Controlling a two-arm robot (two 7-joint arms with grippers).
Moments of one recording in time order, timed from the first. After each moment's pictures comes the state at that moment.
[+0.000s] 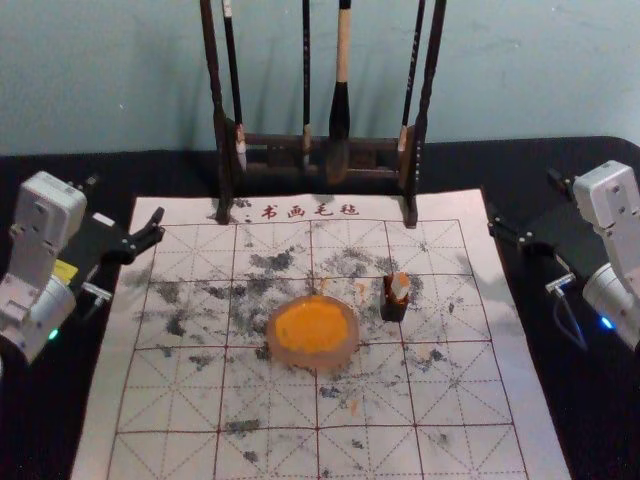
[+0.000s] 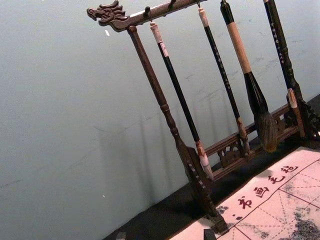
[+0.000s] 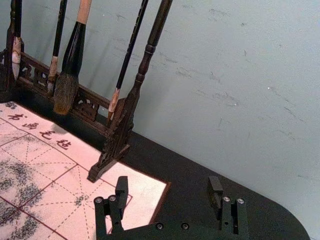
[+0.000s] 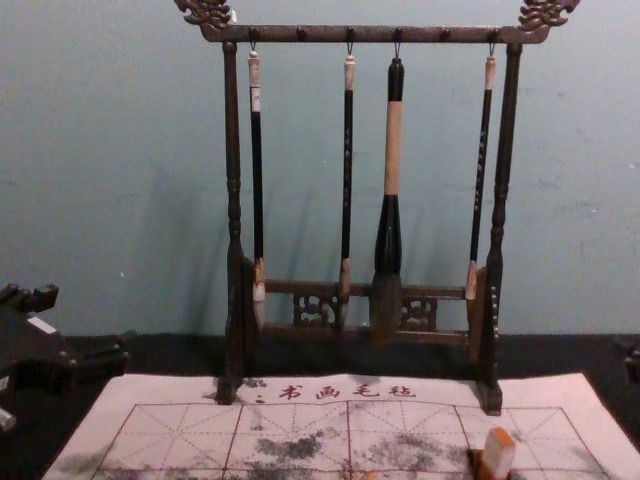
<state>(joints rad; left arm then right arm) -0.20 0.60 0.45 -1.41 -0.25 -0.12 0.03 0.20 0.60 -0.45 -1.41 0.25 -0.12 -0.03</state>
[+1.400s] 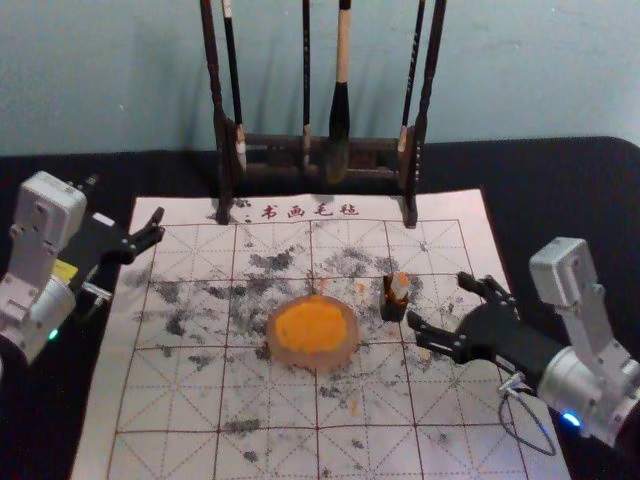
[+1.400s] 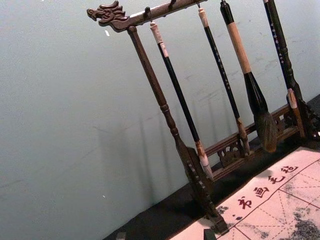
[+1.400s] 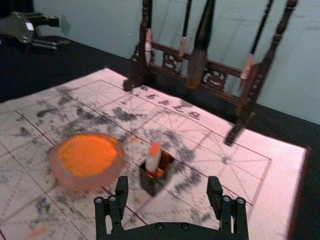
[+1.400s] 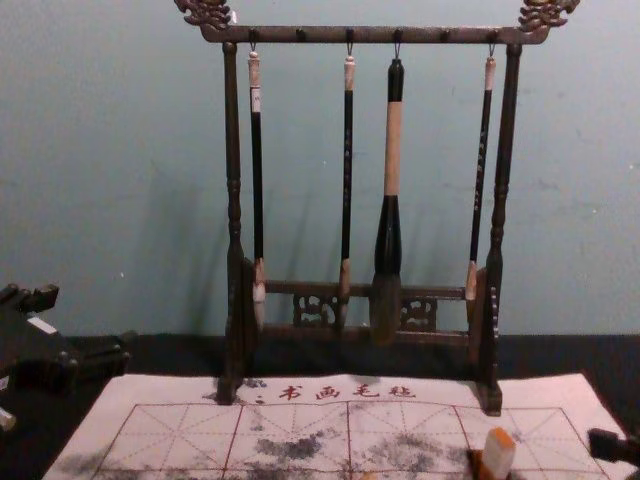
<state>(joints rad) -0.20 0.60 0.45 -1.41 -0.25 -0.12 0.03 -0.02 0.59 -0.42 -1.65 0.39 0.03 0.22</state>
